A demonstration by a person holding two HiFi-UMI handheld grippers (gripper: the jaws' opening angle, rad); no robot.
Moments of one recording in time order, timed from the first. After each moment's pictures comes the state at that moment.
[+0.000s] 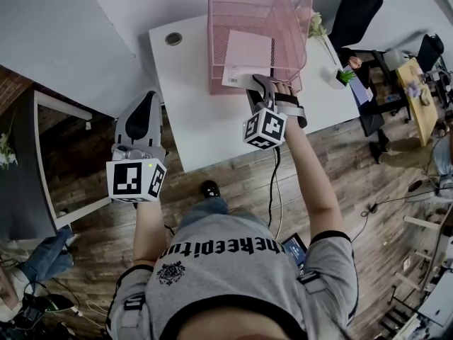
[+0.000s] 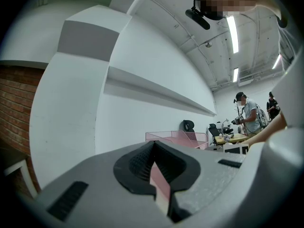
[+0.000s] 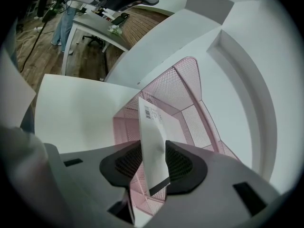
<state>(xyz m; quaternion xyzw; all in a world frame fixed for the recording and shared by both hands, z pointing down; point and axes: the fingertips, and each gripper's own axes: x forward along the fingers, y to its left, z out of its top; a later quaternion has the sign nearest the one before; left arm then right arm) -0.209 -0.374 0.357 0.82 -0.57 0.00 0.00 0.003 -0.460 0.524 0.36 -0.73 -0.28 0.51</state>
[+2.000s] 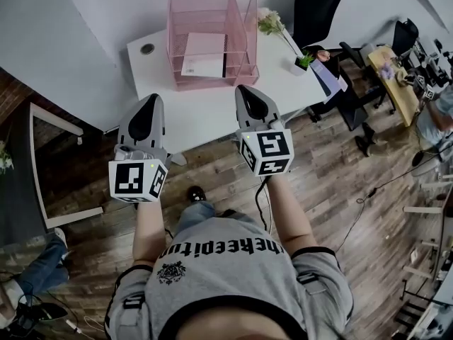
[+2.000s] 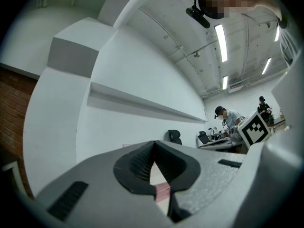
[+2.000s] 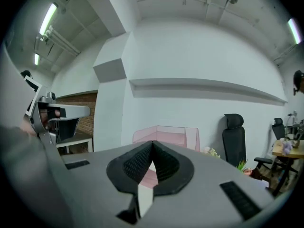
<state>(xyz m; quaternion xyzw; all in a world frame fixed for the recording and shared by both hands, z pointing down) -0.094 -0.272 0.303 0.85 -0.53 -0.04 -0.03 0.077 -0.307 0.352 0.55 -0.83 0.00 0.06</state>
